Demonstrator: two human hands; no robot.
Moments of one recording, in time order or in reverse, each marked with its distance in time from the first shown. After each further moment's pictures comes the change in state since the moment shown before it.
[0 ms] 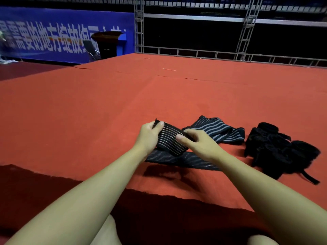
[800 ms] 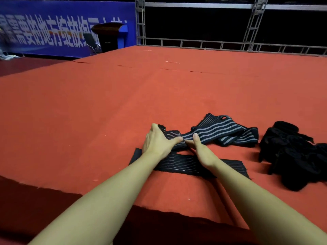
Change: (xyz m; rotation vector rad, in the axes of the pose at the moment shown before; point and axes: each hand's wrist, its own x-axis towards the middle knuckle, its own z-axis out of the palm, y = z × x) left_hand 0.045 -0.045 0.027 0.781 0.138 -0.113; right_hand 0.051 0.103 0.049 0.322 -0.020 0.367
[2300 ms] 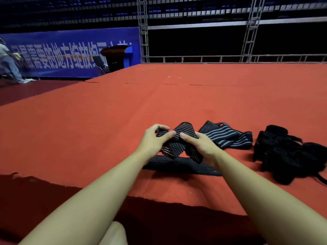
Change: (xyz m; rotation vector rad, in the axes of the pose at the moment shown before) left_hand -0.032 0.009 -0.069 -0.513 -0.068 0.246; right_hand -0.058 -0.087 -0.007 0.496 -0.089 -0.131
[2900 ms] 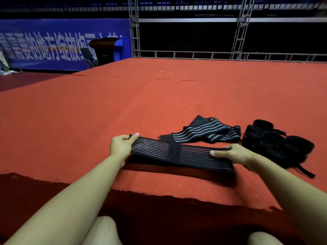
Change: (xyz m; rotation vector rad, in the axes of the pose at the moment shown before) left_hand -0.001 -0.075 -0.037 -0.045 0.286 -0.357; right_hand -0.070 0.008 -0.128 -0.624 0.137 0.316
